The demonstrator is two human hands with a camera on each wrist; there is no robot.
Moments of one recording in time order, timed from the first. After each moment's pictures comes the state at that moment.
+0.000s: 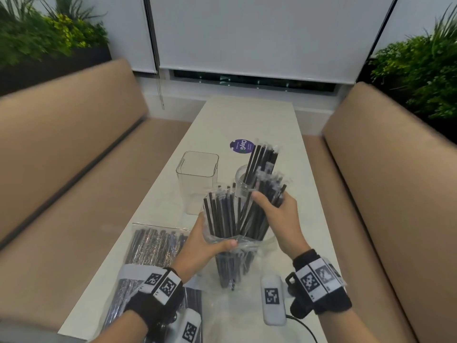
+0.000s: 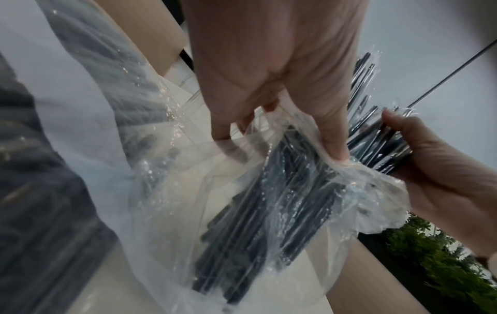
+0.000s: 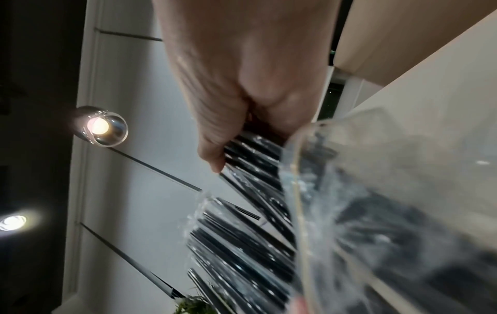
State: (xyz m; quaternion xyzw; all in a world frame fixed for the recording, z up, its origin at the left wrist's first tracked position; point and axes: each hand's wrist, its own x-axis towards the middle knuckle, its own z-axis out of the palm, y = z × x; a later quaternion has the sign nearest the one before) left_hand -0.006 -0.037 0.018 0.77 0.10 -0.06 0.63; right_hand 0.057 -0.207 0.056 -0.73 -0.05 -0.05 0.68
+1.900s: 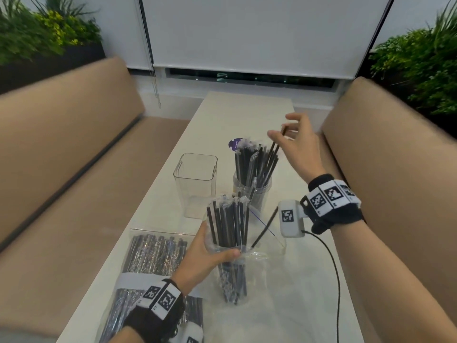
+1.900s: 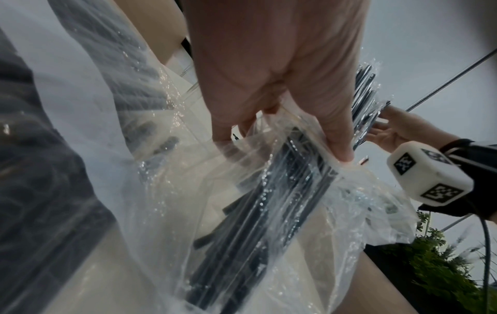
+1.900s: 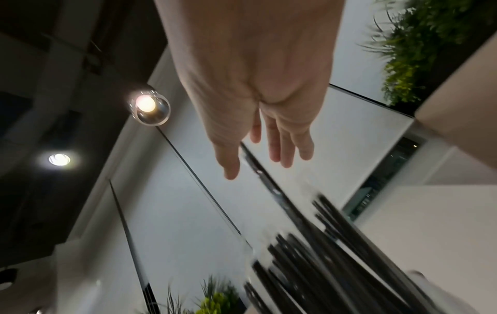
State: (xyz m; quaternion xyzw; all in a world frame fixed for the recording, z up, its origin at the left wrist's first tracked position) left_hand -0.011 -0.048 0.043 0.72 0.09 -0.10 0.68; right_hand 0.170 -0.226 0.136 -0.83 -0.10 -0.19 0.52
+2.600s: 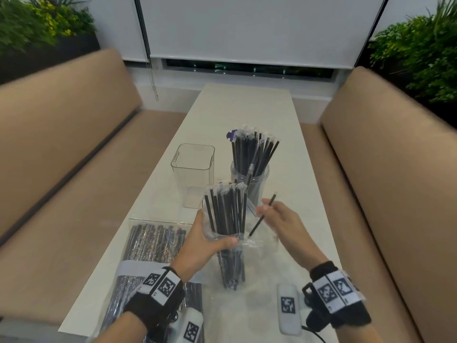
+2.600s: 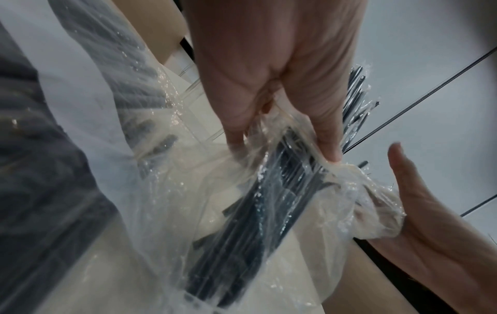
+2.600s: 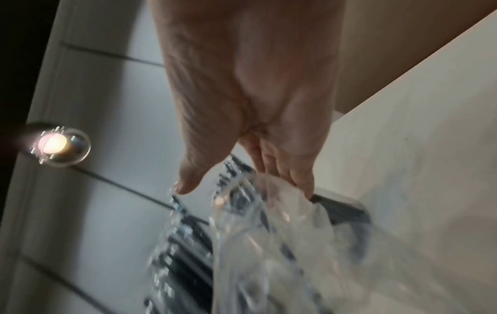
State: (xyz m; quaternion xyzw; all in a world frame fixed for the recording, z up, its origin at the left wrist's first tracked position) left_hand -0.016 -0.051 0.036 0.70 0.07 -0.08 0.71; right_hand 0.042 -0.242 0.028 -0.77 -0.05 0.12 0.62
